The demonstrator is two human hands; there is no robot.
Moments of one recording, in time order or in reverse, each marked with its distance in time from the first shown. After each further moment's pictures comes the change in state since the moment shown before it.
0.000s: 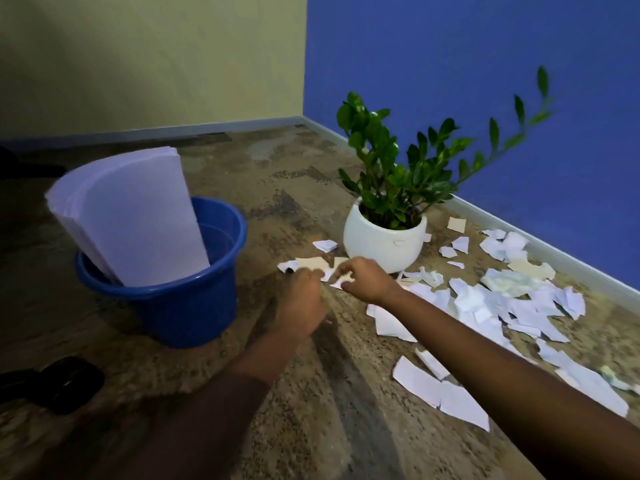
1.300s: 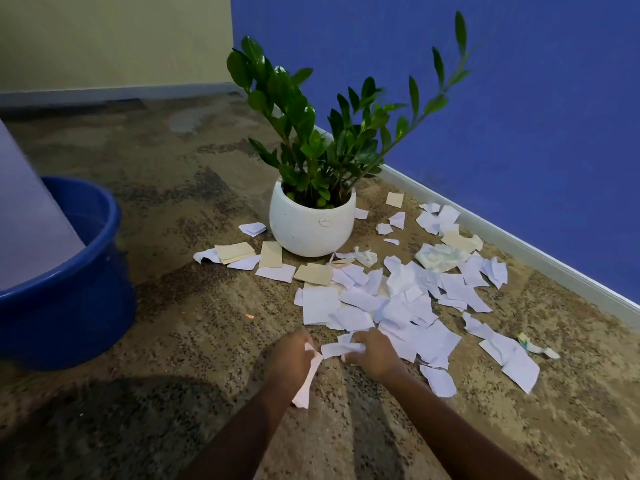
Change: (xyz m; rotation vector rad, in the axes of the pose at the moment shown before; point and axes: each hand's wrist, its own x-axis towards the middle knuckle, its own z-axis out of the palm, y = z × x) left_hand -0.017 0.068 0.125 -0.131 -0.339 -0.197; right_hand -0.092 0.183 0.061 0.127 0.004 0.526
